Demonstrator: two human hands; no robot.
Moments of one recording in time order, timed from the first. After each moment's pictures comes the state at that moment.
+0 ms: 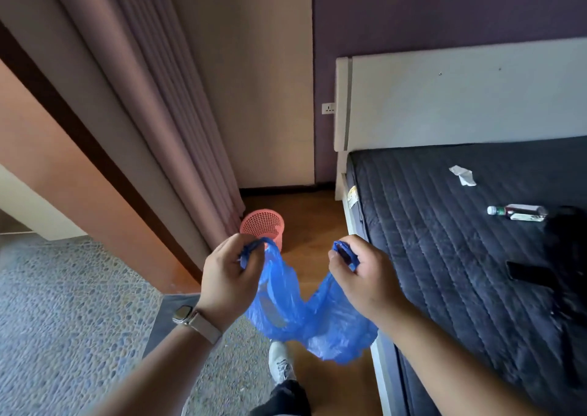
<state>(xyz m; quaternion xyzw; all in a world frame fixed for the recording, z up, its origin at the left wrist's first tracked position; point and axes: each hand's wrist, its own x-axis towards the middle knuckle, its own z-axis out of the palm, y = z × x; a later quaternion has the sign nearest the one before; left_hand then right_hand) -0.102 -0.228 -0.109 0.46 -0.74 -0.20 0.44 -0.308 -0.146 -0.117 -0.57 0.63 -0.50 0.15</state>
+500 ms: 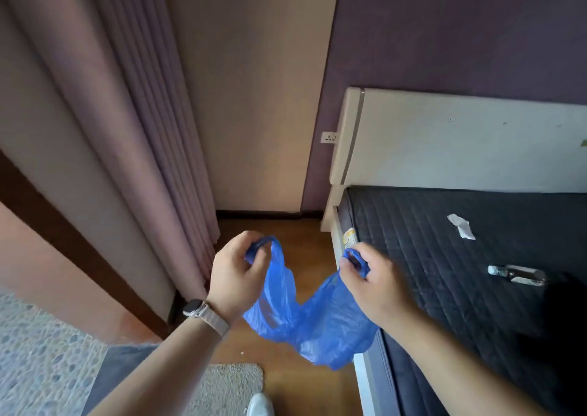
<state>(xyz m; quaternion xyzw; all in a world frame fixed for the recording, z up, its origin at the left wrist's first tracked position) -0.127 -0.490 -0.134 0.46 -0.70 -0.29 0.45 -0.326 -0.389 -0.114 -0.56 0.69 -0.44 0.14</state>
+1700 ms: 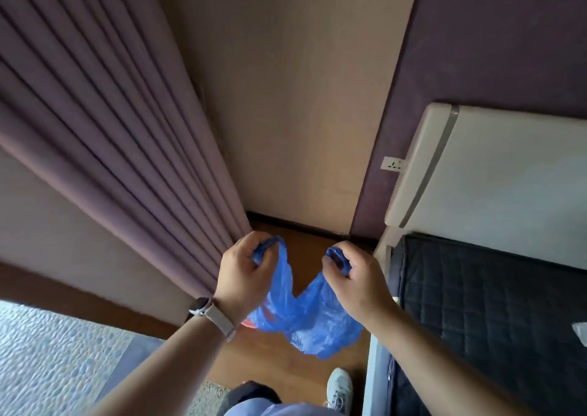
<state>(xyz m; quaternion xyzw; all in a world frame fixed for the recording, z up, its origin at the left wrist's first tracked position) -0.332 -0.740 -0.142 0.62 -0.63 -0.23 0.42 -0.525 -0.724 -0.160 -0.63 0.57 -0.43 0.30</state>
